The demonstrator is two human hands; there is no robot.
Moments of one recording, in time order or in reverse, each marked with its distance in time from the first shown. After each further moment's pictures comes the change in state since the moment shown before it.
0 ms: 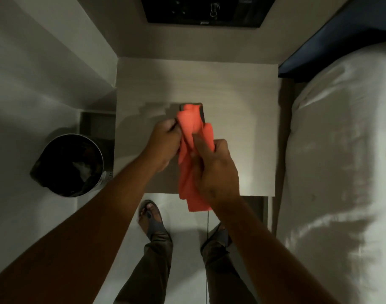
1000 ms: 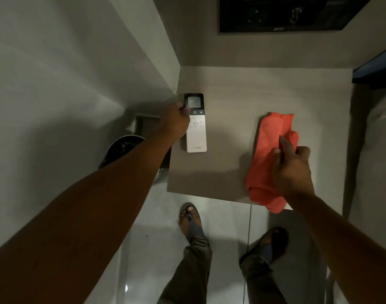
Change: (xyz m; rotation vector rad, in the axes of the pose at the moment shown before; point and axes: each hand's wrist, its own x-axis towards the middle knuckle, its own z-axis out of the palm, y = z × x) left_hand 0.069 0.014 -0.119 0.594 0.242 0.052; right_hand 0.036 0.066 0.030 0.031 0.053 0.326
